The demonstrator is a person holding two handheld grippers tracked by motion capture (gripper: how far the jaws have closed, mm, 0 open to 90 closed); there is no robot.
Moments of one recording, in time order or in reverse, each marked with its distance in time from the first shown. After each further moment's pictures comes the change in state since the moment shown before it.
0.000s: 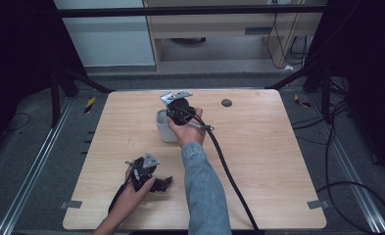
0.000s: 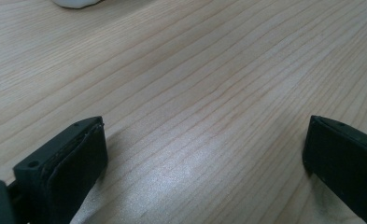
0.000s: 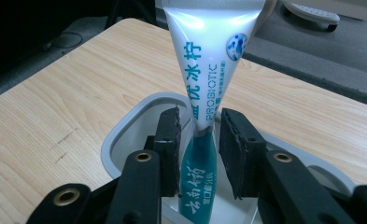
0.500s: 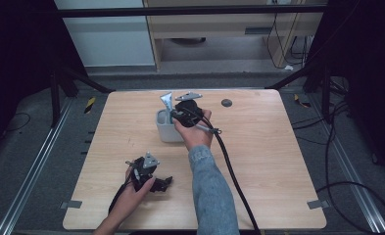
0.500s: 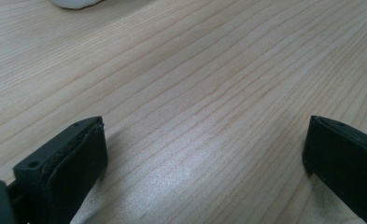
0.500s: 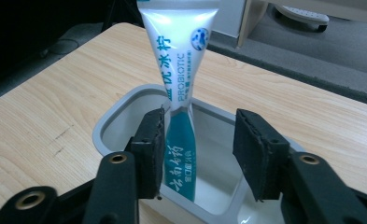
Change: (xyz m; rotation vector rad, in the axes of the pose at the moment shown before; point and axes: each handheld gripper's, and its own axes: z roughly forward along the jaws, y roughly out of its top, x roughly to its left) left arm 0.000 0.000 0.000 0.002 -0.001 0.002; right arm -0.013 -0.007 -0.023 -0.019 -0.017 0.025
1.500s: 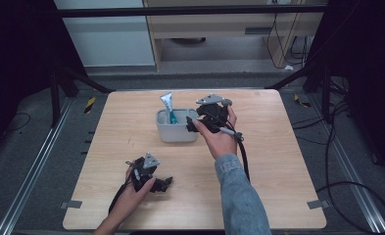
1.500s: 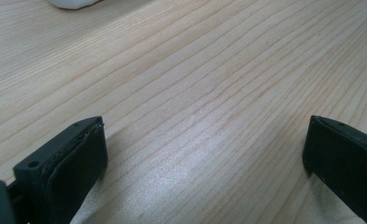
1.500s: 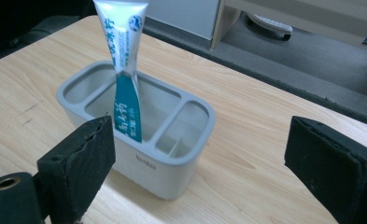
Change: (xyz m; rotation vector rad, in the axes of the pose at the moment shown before) left arm -0.001 0.000 0.000 -0.003 -0.004 0.003; right arm -0.035 -0.015 -0.064 -0.006 -0.084 -0.059
